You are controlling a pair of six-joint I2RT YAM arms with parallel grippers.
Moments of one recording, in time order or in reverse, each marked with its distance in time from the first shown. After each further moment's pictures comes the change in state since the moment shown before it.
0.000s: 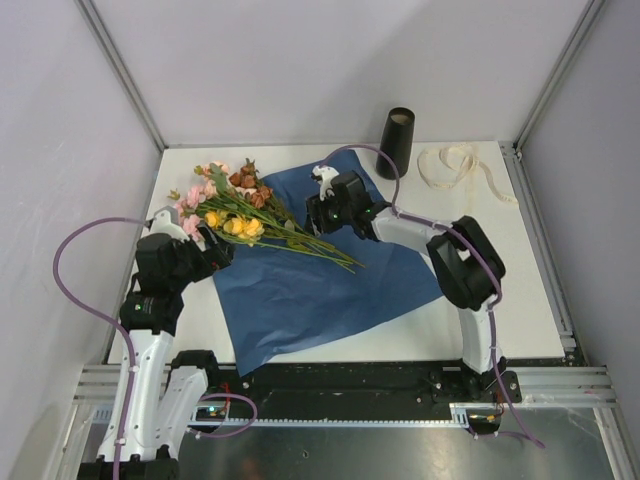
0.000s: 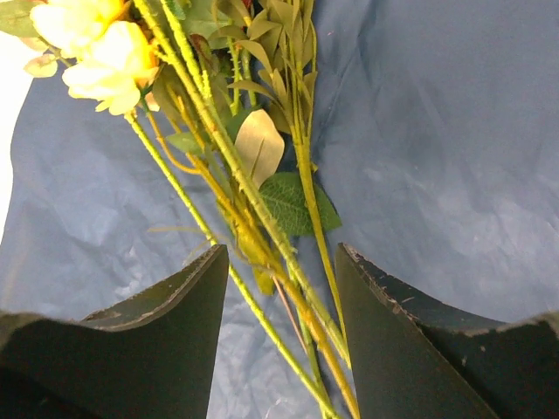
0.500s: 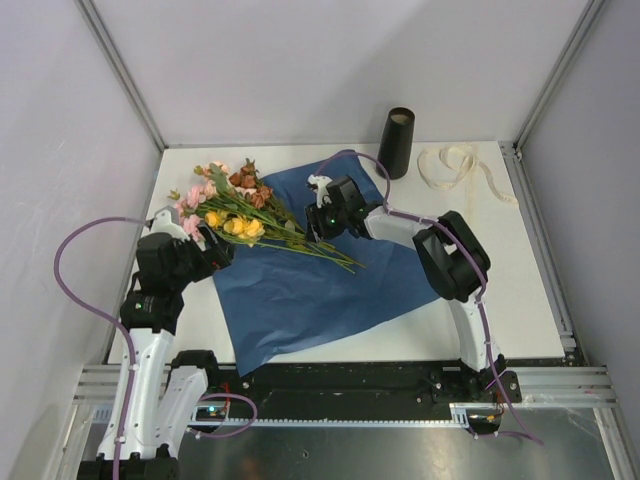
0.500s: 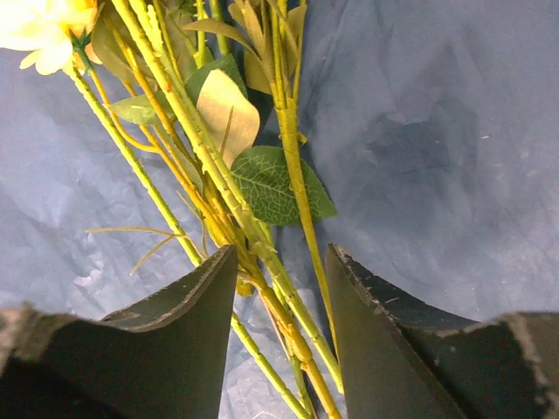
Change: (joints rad) left arm 0.000 0.006 0.000 0.000 0.000 0.000; right arm -0.004 0.153 0.110 -0.105 -0.051 -0.023
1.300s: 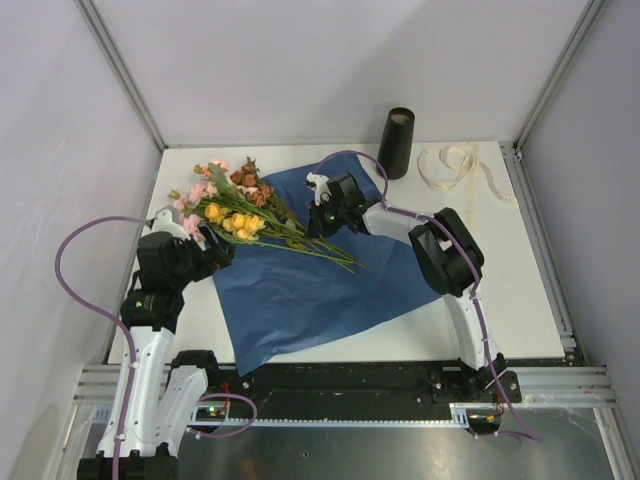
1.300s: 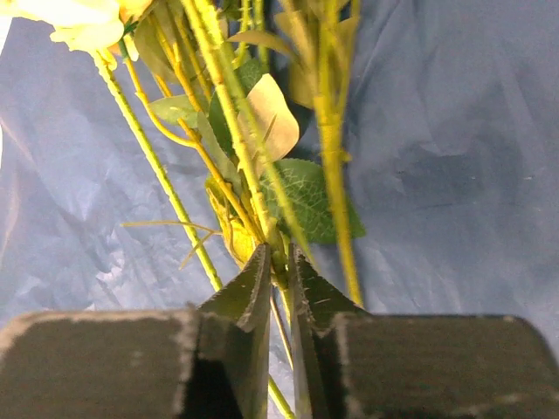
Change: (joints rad) left arm 0.000 0.014 0.000 0.000 0.000 0.000; right arm -0.031 0.069 0.076 -0.010 -0.132 -0.010
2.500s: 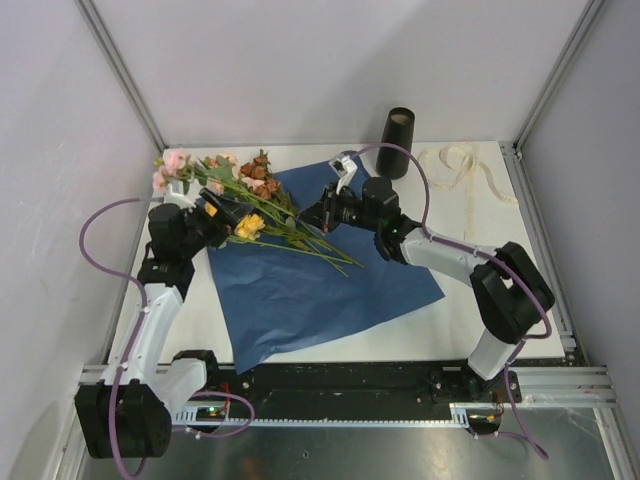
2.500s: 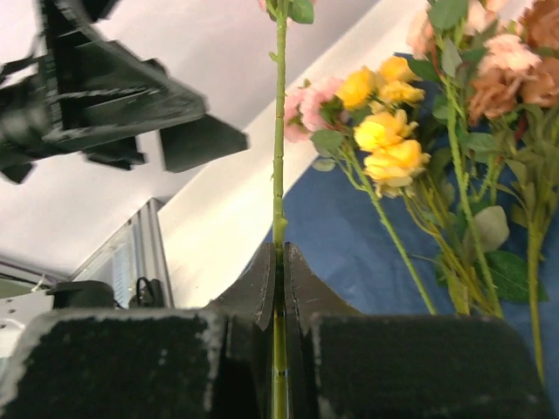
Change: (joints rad) left arm -0.004 0.293 -0.007 0.452 0.231 -0.377; right arm 0.052 -0.495 -0.455 0.602 -0.067 0.338
